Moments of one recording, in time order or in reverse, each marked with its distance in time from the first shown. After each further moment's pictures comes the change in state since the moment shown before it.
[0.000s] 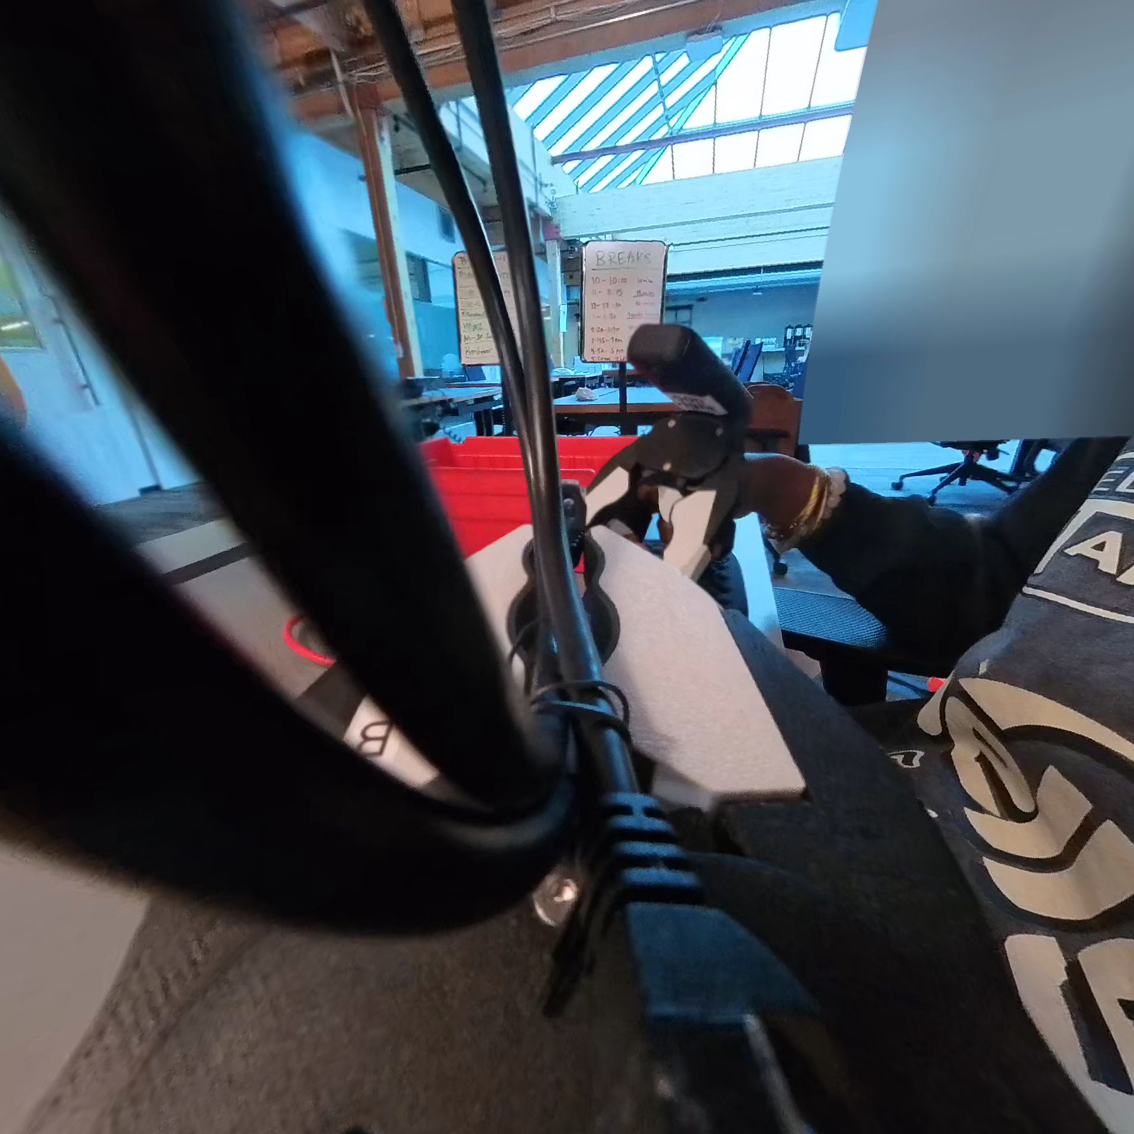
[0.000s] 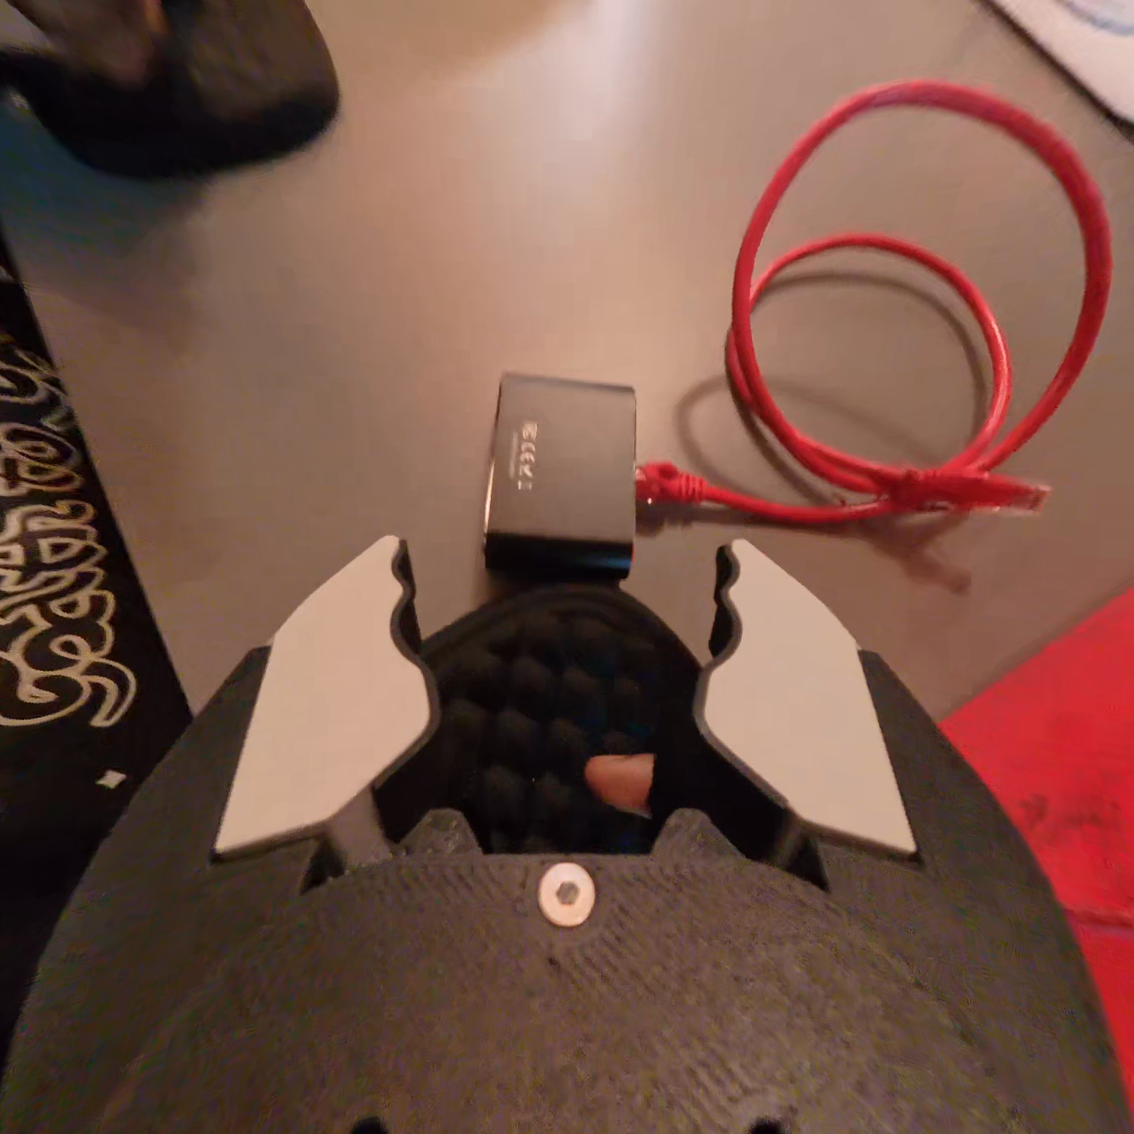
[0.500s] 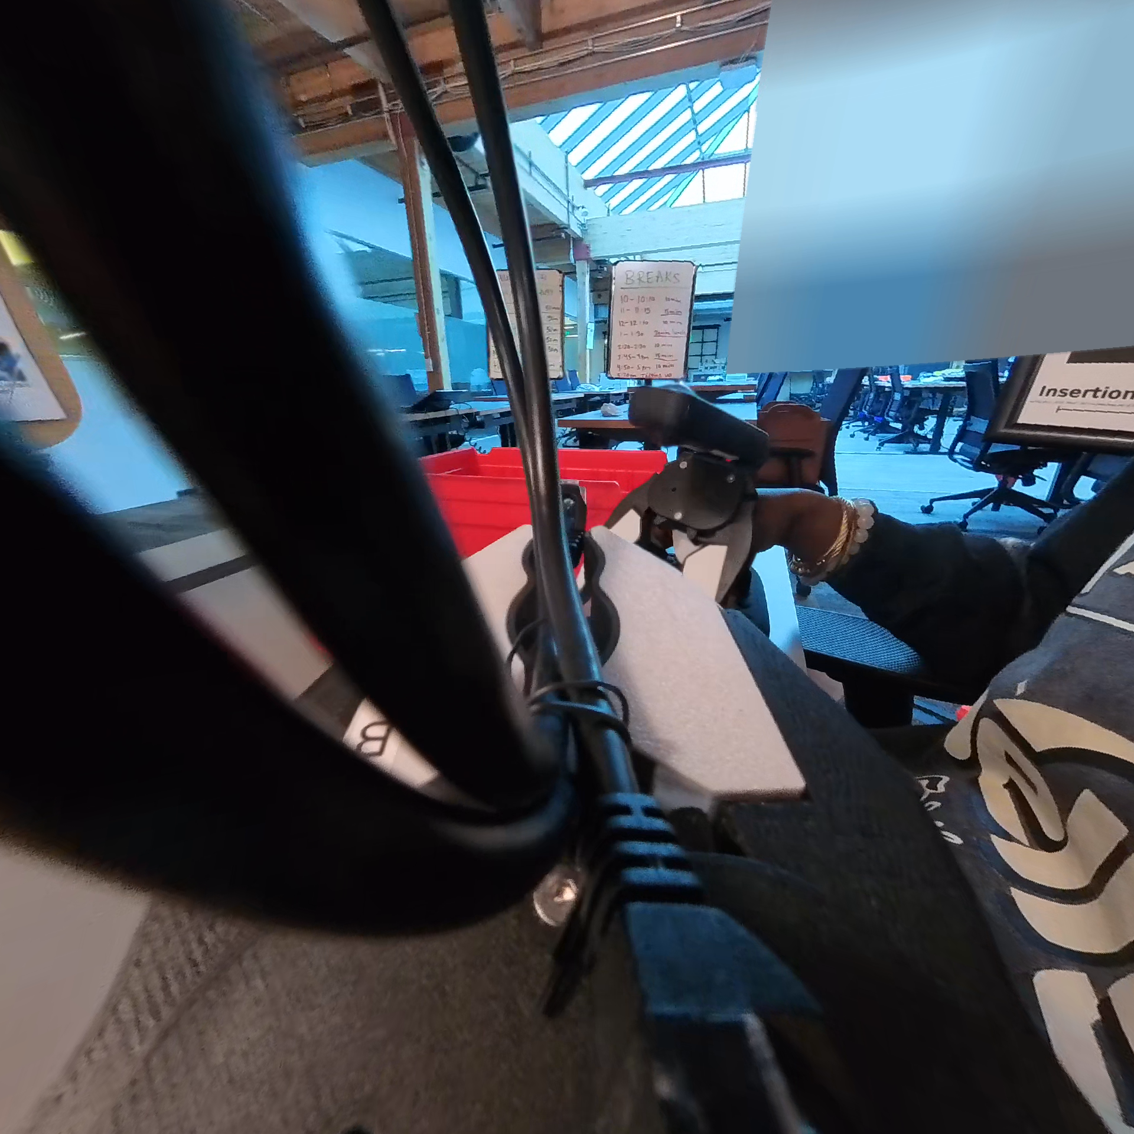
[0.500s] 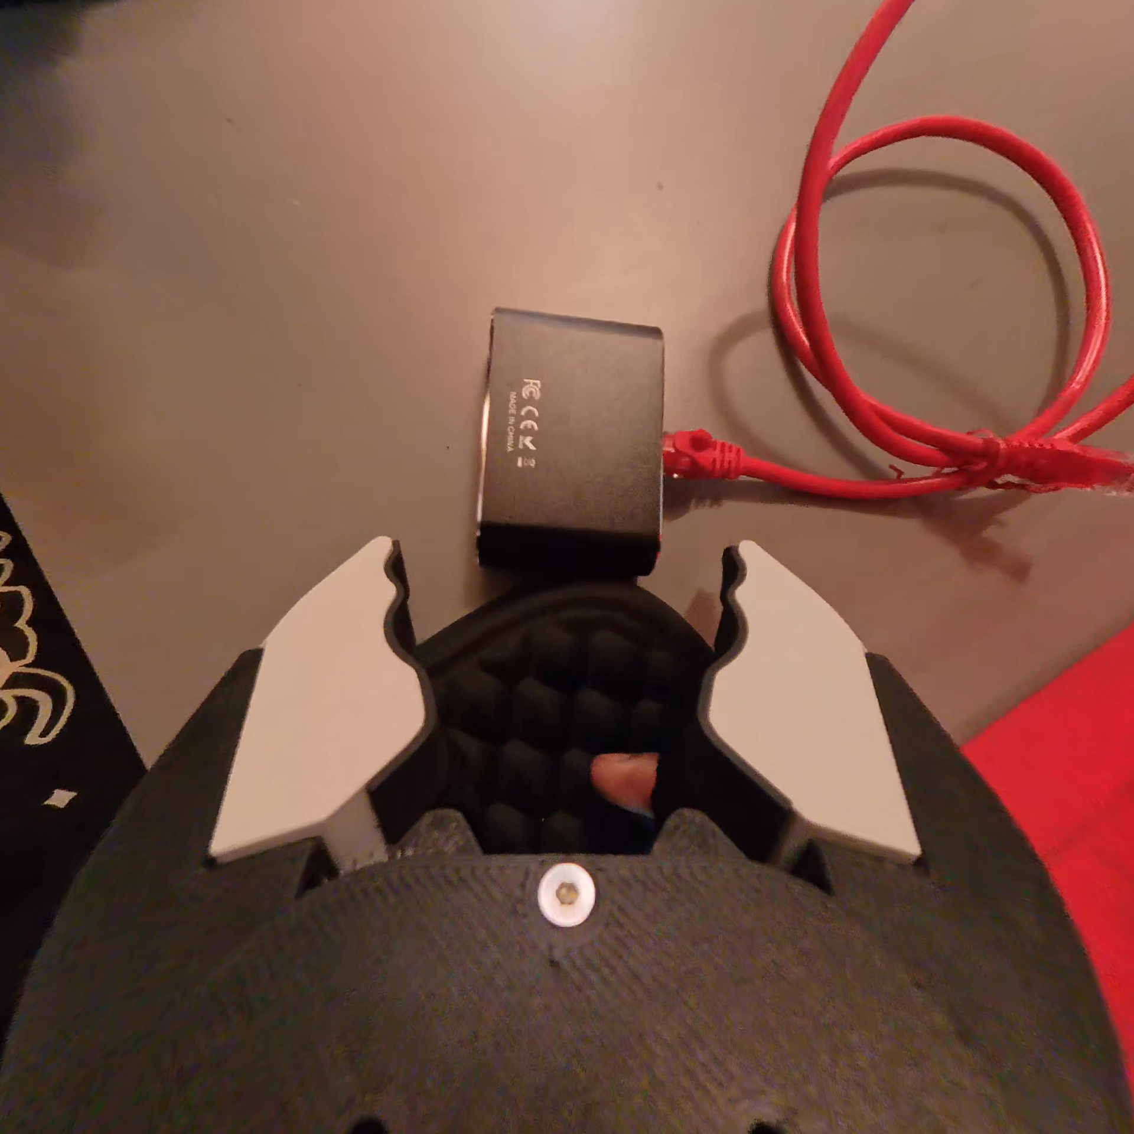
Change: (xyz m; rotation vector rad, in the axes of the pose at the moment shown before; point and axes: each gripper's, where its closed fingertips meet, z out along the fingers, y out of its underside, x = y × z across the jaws) left arm -0.008 -0.002 -0.002 0.029 -0.052 -0.007; right arm -0.002 0.020 0.023 -0.155 0.026 -0.015
